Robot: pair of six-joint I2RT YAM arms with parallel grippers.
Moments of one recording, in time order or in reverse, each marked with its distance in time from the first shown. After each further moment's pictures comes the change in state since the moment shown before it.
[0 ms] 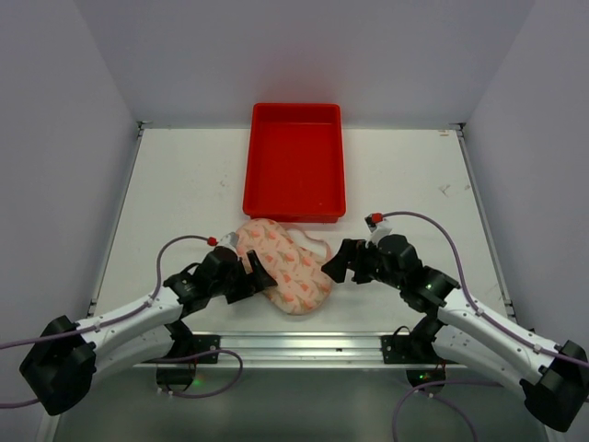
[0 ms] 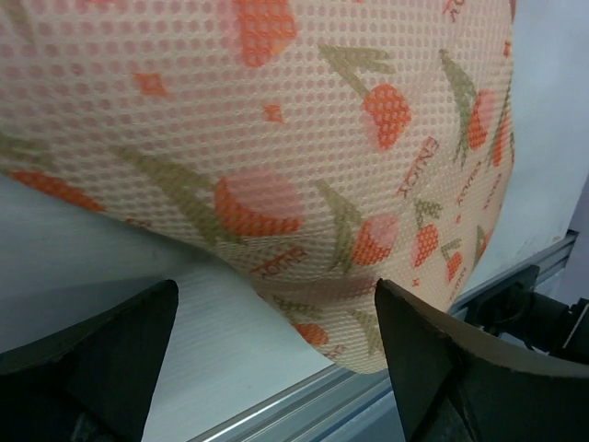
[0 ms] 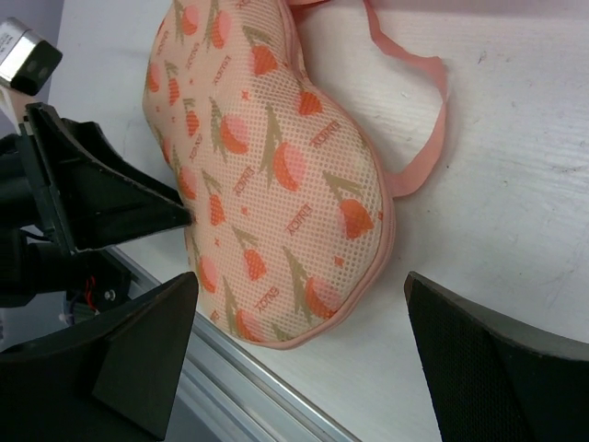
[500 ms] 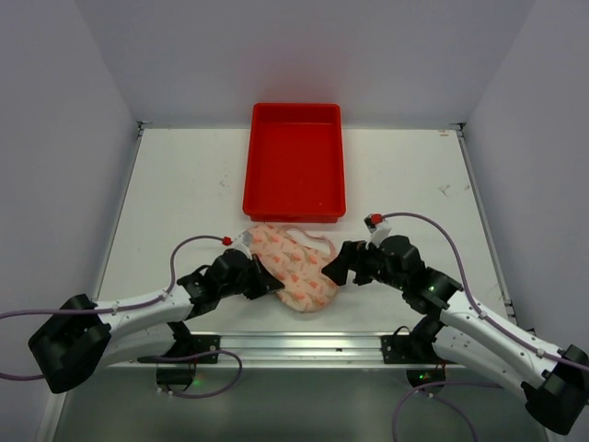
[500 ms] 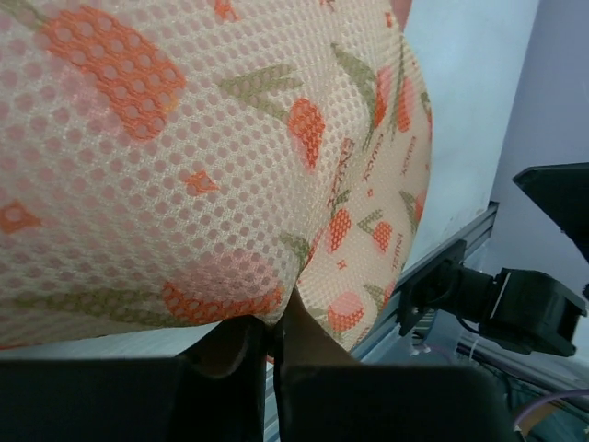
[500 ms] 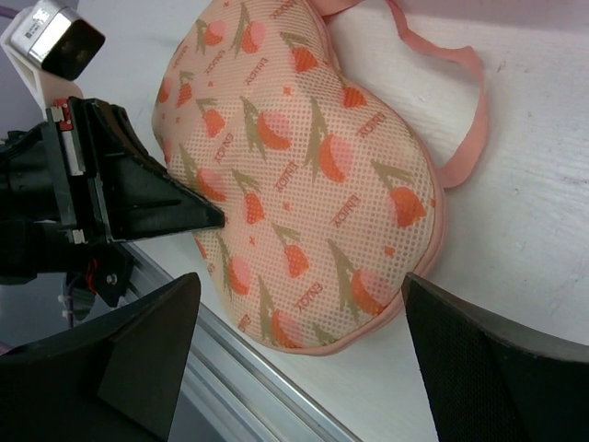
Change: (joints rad) left arm -0.097 0.142 -0.027 0.333 0.032 -0.111; right arm 0.000 -0.028 0.000 0.006 -0.042 -0.037
